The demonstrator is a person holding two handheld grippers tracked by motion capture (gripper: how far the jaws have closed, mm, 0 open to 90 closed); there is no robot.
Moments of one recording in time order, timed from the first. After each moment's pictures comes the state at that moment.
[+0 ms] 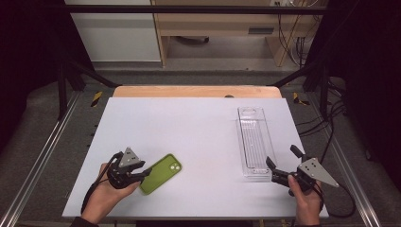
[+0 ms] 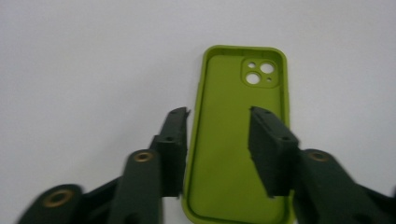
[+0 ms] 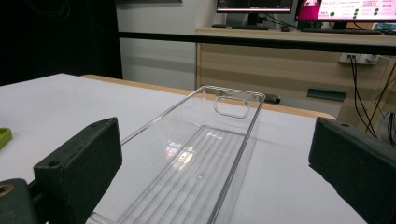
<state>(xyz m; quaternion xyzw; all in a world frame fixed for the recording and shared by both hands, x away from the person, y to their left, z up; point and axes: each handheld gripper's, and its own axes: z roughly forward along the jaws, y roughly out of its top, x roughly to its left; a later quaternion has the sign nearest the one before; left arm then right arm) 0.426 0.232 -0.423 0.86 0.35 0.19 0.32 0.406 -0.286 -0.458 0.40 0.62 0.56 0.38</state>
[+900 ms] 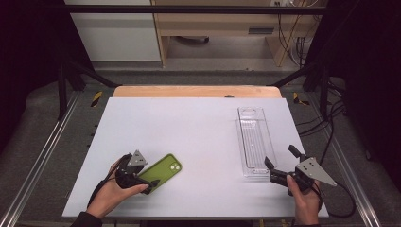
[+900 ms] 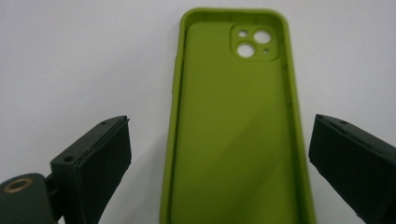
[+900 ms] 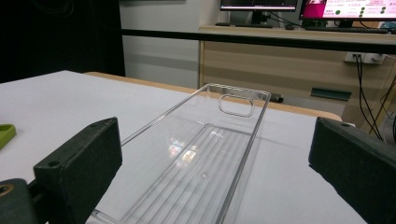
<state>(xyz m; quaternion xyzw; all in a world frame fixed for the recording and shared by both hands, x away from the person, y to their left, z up) 0.441 0.229 -0.461 0.88 0.33 0.13 0.31 0.407 -0.283 -0.459 0.39 0.62 0.56 0.38</state>
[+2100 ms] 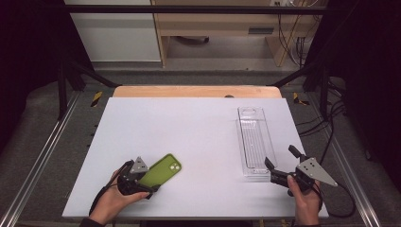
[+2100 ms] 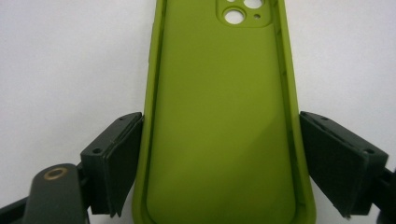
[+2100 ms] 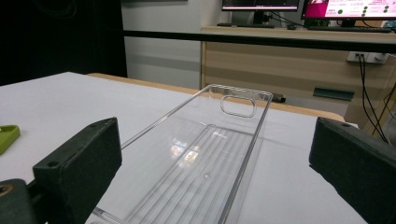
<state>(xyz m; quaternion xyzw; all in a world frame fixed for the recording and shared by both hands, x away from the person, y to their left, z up) 0.430 0.225 -0.475 0.88 0.33 0.13 0.30 0.406 -0.284 -0.458 0.39 0.62 0.56 0.37</state>
